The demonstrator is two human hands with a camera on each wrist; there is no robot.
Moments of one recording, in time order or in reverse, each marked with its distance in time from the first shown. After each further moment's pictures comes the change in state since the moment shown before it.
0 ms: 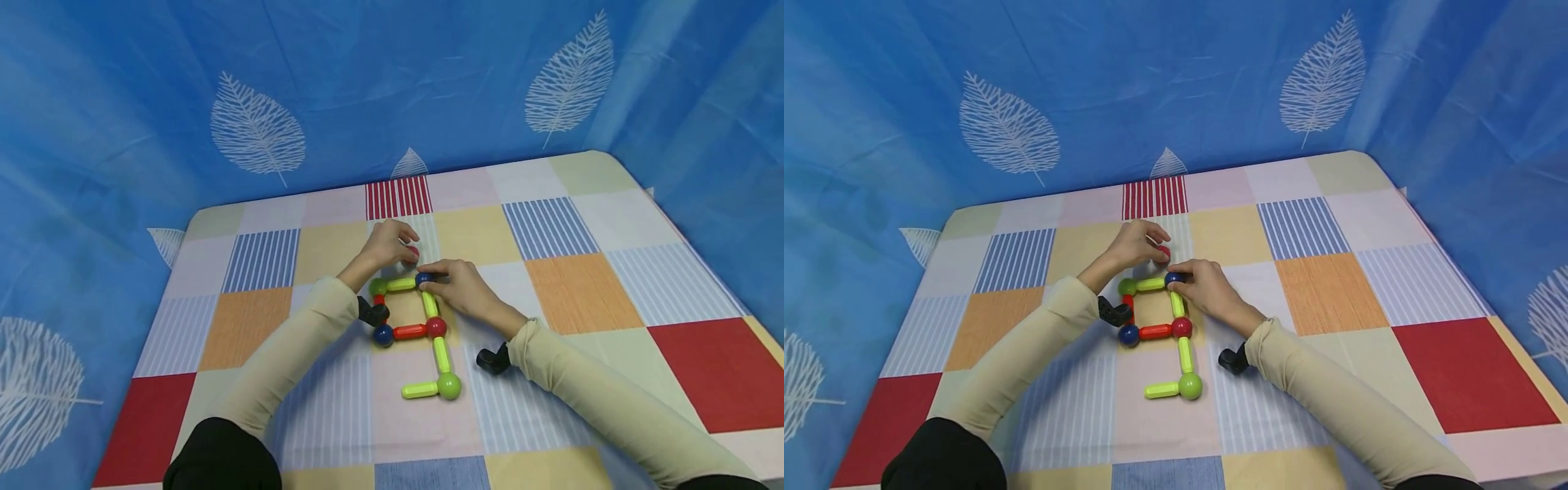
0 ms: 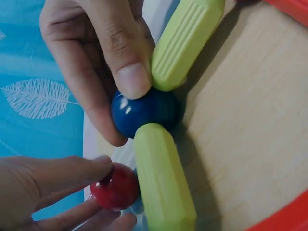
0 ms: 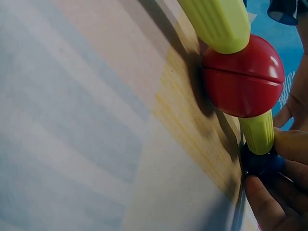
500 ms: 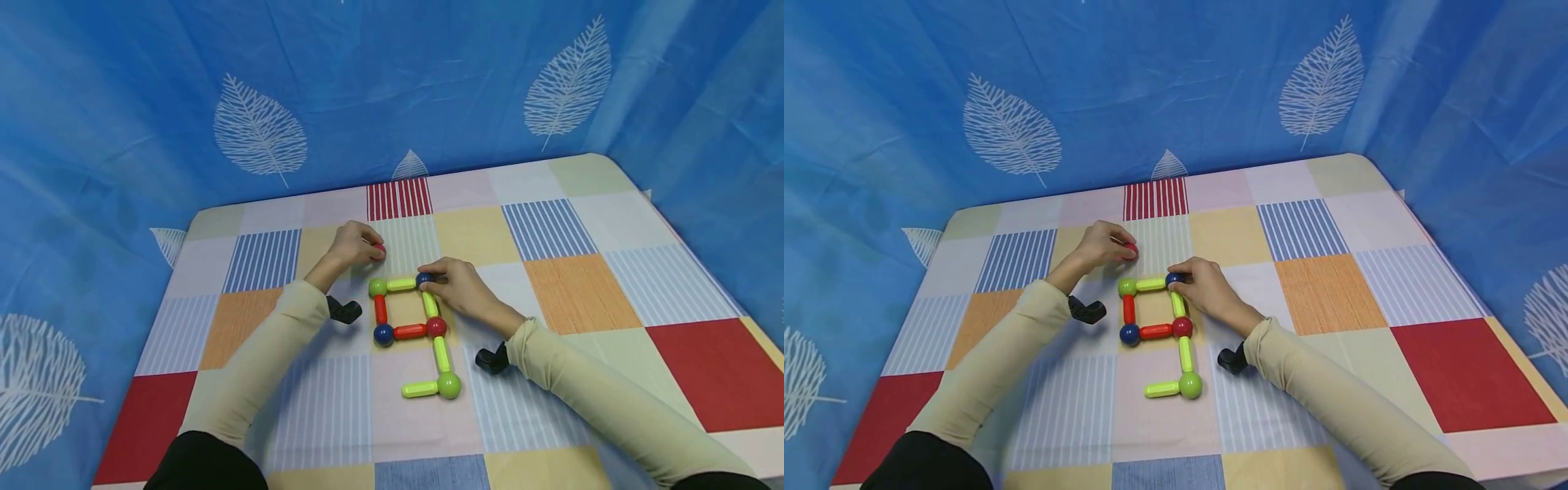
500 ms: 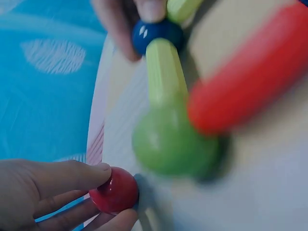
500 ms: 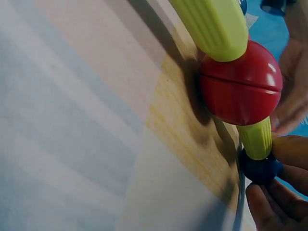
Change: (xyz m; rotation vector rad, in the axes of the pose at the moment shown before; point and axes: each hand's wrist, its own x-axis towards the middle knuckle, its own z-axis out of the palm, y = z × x) left_hand -0.015 -0.041 -0.030 -0.148 0.083 -0.217; right_hand 0.001 -0.005 0.003 -0.011 0.012 0.032
